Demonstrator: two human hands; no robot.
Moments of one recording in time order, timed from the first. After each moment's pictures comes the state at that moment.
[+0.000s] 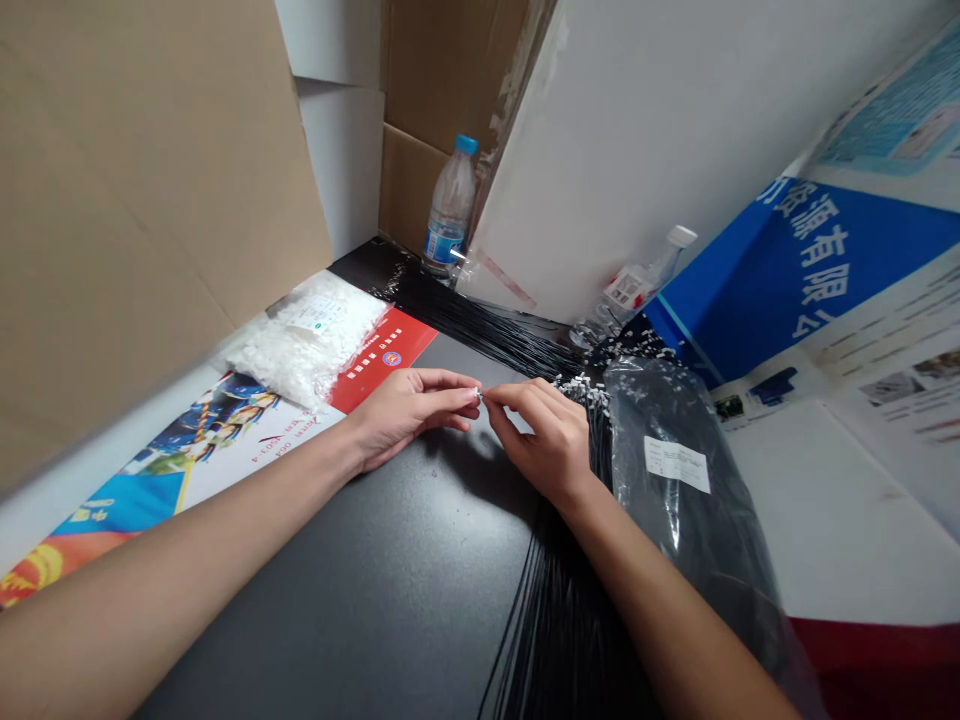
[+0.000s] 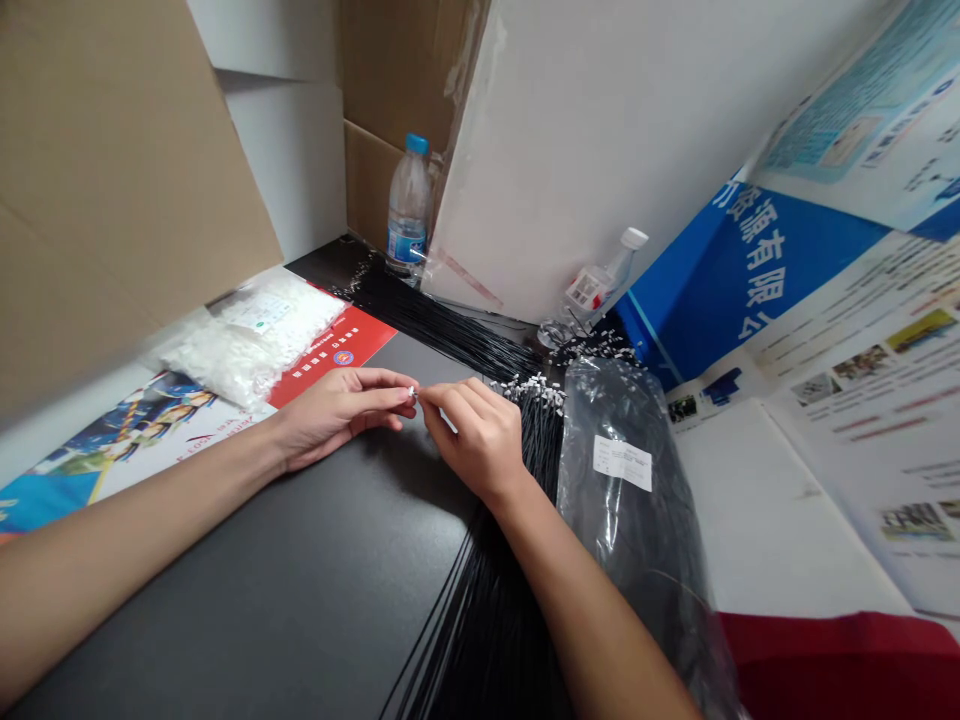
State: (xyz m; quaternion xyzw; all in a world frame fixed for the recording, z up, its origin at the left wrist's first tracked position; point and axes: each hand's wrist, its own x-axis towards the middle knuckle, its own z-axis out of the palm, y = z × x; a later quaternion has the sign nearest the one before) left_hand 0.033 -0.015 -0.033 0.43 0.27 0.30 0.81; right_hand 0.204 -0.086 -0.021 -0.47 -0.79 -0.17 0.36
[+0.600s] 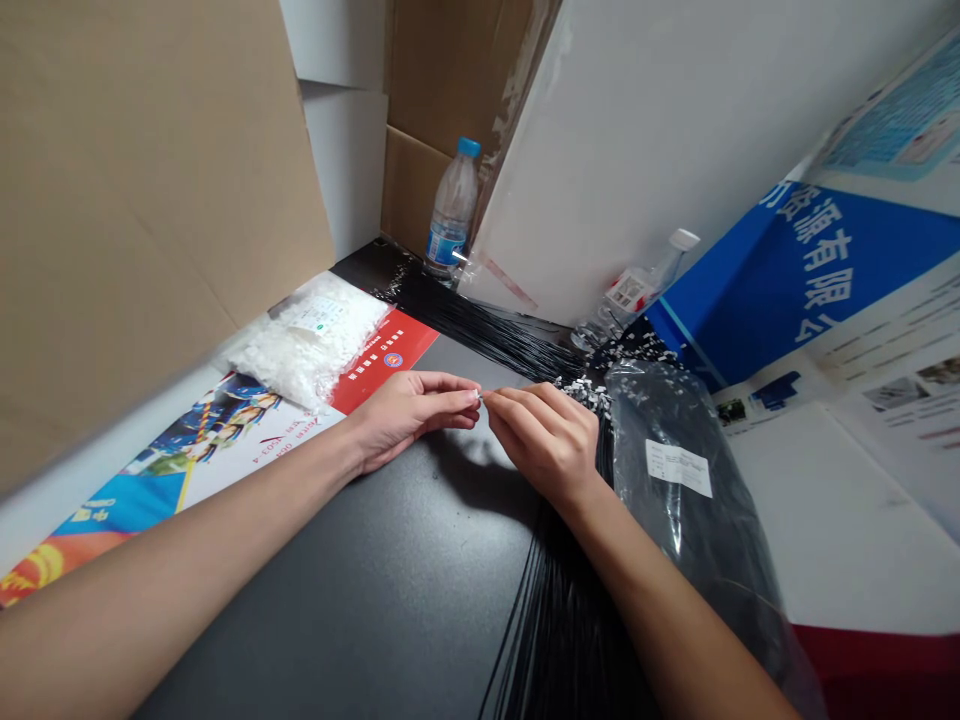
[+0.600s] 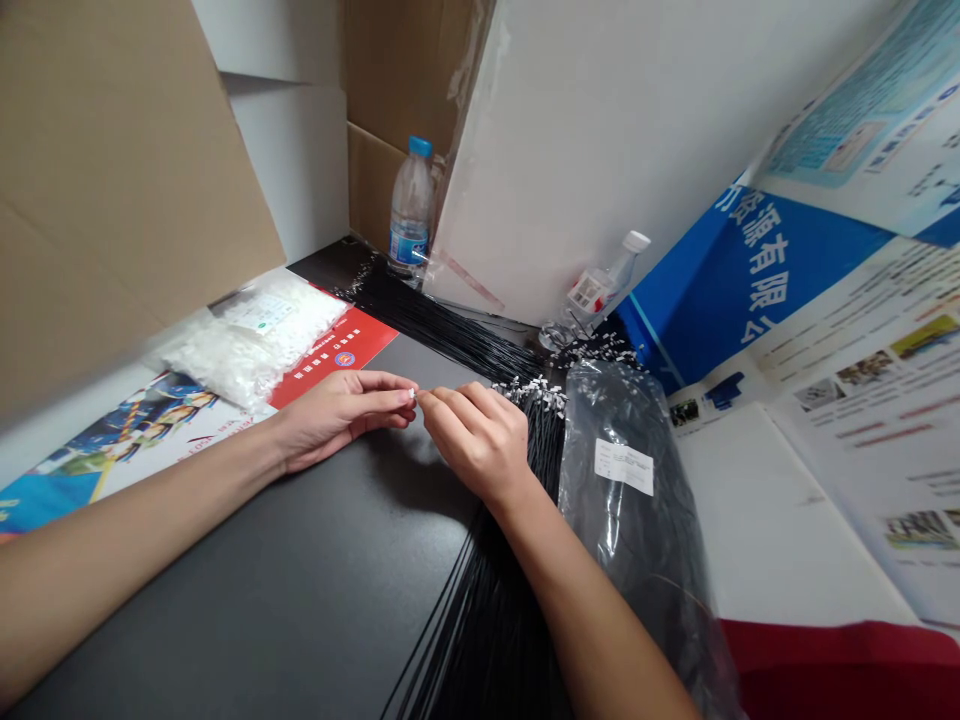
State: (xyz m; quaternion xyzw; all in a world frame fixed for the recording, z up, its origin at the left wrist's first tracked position) left_hand 0.032 -0.014 -0.034 0.41 0.27 0.29 0.82; right_hand 0.210 -0.090 -0.018 -0.44 -0.81 -0.26 0.27
